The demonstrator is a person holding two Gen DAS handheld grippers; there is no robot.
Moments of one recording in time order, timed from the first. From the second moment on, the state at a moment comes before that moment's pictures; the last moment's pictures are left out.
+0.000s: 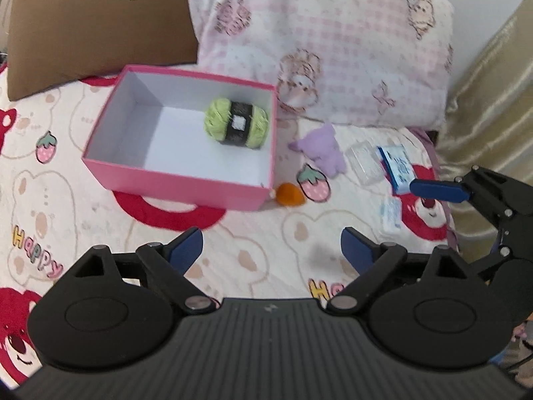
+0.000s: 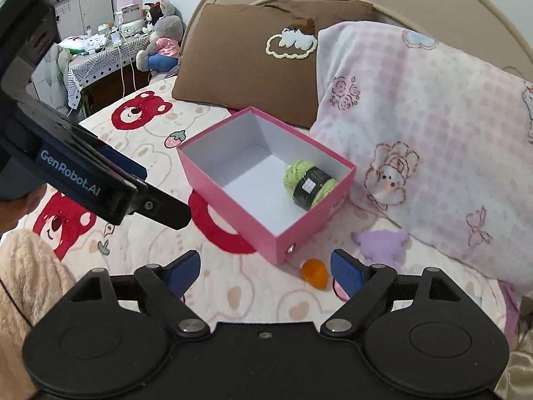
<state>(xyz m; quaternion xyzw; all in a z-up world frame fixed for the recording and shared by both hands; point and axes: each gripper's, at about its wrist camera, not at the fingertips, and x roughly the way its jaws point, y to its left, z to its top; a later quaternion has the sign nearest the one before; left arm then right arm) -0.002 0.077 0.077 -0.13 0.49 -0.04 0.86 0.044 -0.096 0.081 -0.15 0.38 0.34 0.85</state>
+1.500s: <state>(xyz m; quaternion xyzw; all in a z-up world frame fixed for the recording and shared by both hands) 0.038 -0.060 -0.030 -0.12 0.52 -0.12 0.83 0.038 -0.245 -0.006 -0.23 0.38 0.34 0.83</state>
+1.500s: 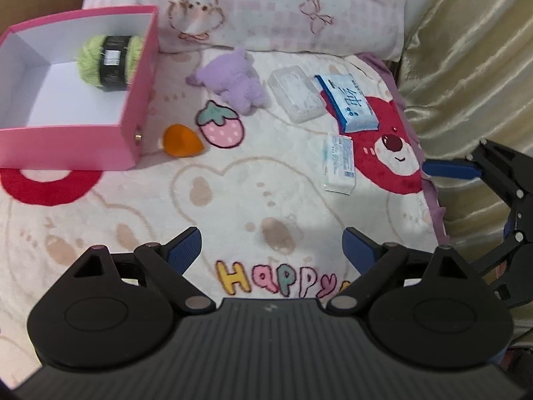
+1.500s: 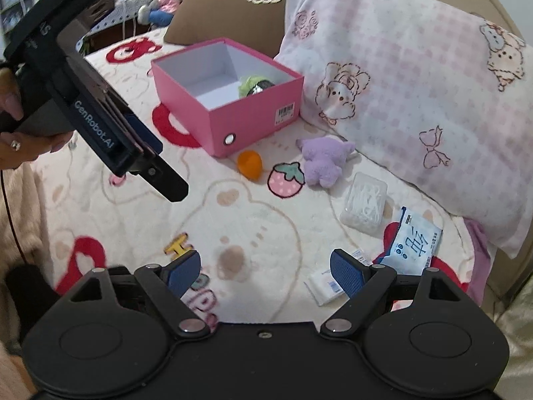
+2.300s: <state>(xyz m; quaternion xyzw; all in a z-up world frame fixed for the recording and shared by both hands) 0.082 -0.135 -0.101 -0.17 0.47 -0.16 0.85 0.108 -0.274 -0.107 -0.35 0.37 0.35 0.79</state>
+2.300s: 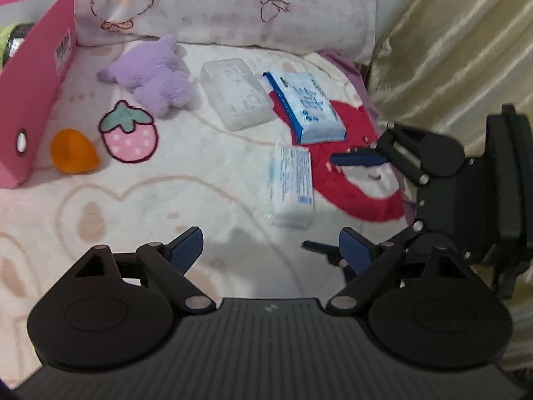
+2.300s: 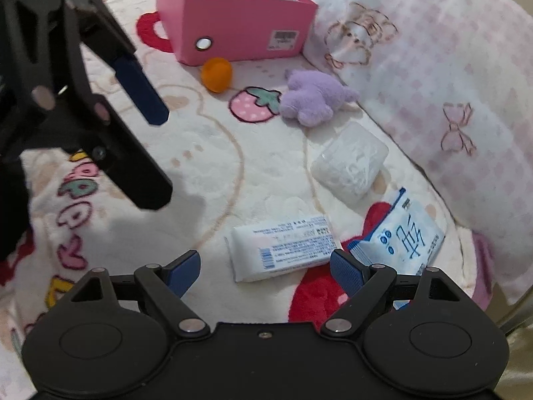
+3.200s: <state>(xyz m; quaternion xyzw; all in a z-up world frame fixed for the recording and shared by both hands) 0.108 -0.144 -0.159 -0.27 0.47 -0.13 0.83 0.143 -0.283 -0.139 -0.27 0.38 0.35 0.82</state>
